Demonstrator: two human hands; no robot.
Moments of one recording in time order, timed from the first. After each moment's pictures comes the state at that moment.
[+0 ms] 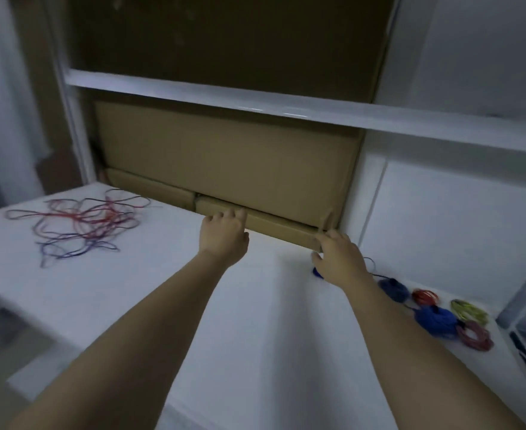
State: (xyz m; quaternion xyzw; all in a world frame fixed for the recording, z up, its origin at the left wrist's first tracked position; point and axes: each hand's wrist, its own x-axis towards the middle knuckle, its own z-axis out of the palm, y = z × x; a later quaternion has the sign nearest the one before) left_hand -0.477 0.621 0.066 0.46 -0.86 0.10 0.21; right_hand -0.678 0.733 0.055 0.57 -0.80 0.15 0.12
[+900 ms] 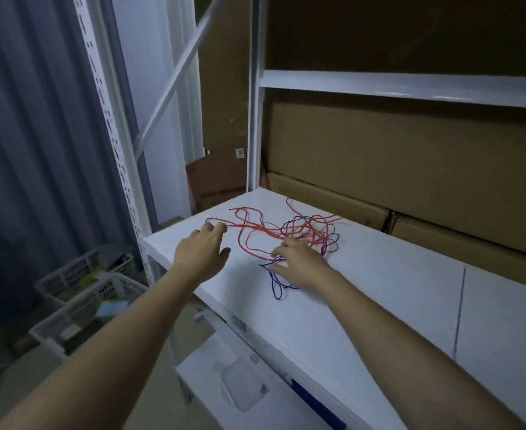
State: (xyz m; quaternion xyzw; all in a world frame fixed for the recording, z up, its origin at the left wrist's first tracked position) left_hand 0.017 0.358 0.018 0.60 -0.78 0.06 0.16; right_hand -0.200 0.384 0.011 0.77 -0.62 0.09 -0.06
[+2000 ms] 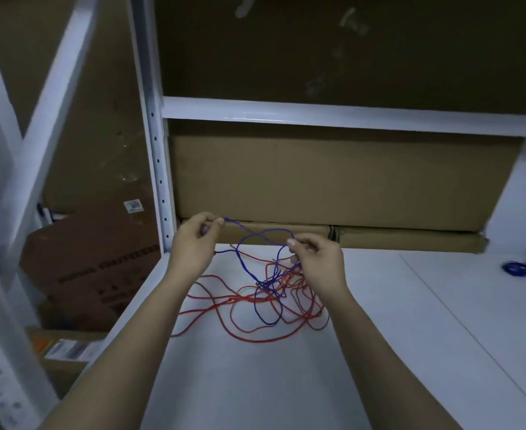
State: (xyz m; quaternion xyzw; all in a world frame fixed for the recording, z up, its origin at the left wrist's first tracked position) left_hand -0.001 0.114 0.075 0.25 -0.76 -0.39 0.46; right_hand -0.138 0.271 0.053 0.33 -0.67 0.66 -0.02
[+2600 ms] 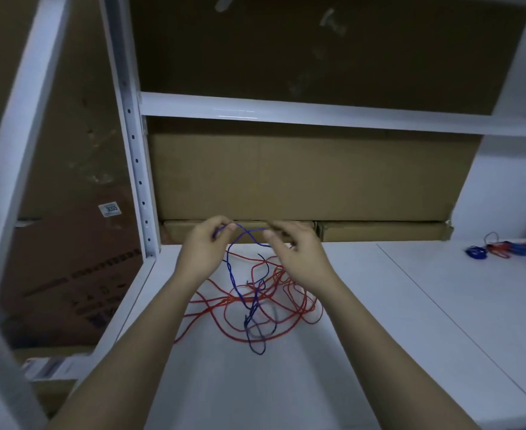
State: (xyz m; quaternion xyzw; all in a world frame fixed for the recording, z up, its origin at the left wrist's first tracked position) left_hand -0.014 0.107 0.071 0.17 -0.83 -0.38 0.38; right_hand -0.112 0.263 0.074 0.42 -0.76 0.49 0.05
